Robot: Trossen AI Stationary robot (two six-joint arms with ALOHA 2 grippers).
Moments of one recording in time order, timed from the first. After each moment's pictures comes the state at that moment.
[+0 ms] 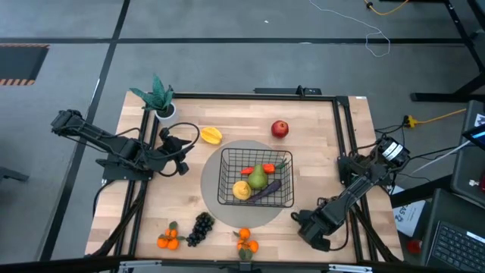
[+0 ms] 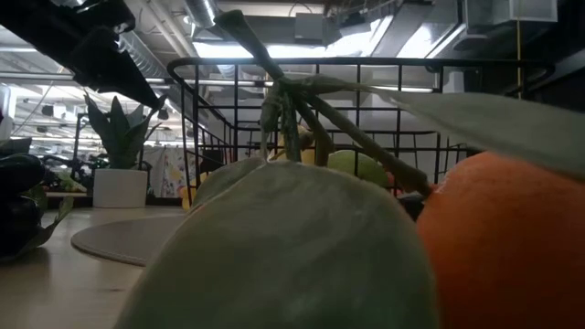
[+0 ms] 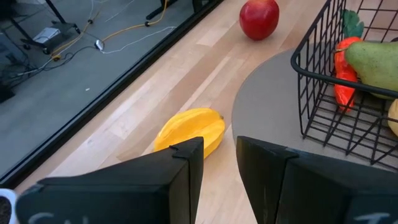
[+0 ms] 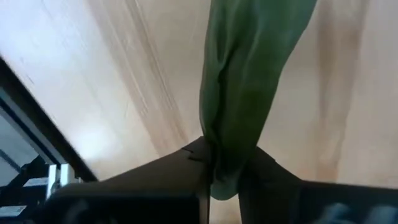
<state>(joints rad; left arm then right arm) -0.36 0.69 0.44 -0.37 -0.91 -0.39 0.80 1.75 1.03 -0.86 -0.28 1.04</state>
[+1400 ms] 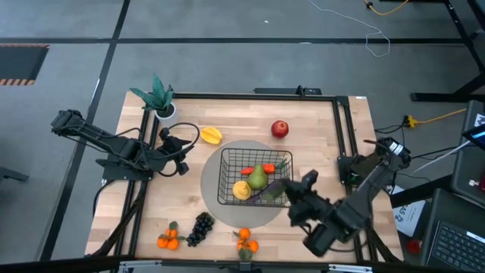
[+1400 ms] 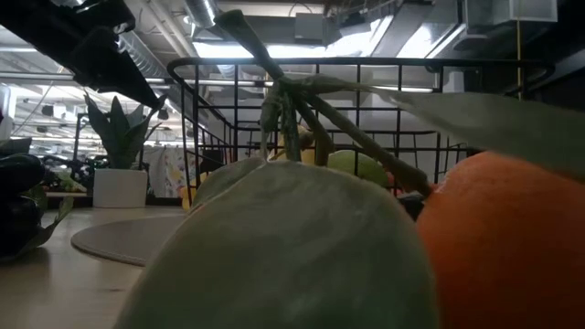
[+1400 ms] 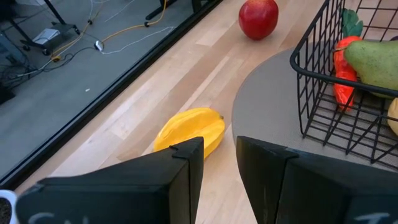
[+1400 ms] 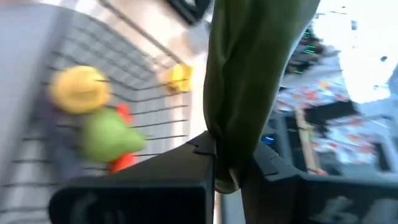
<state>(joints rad) -0.36 0.69 0.44 -0.37 -0.91 -0.38 0.81 1.75 1.68 -1.38 1.16 0.39</state>
